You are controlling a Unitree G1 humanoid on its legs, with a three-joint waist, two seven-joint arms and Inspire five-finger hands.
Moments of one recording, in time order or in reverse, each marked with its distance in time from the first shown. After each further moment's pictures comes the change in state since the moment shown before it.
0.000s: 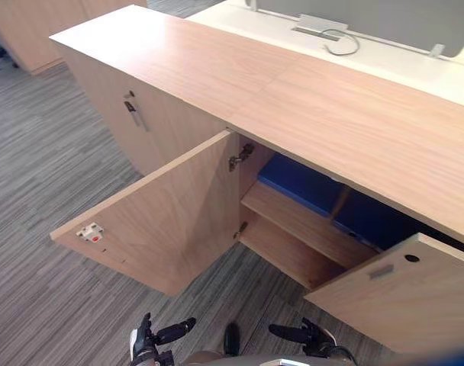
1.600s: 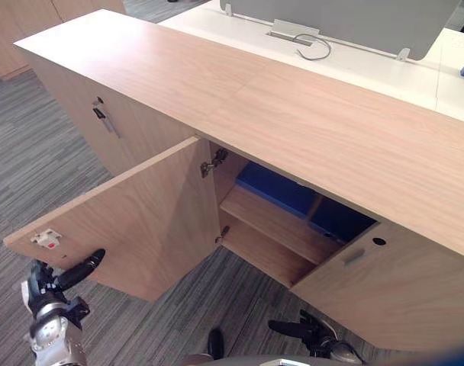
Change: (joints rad) left arm -0.119 0.360 0.350 -0.285 -0.281 -0.010 -0.092; right arm 0.004 -0.024 0.031 -0.022 -0.041 -0.012 0.065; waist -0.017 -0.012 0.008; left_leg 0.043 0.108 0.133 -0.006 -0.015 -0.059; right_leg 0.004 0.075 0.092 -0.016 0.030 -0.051
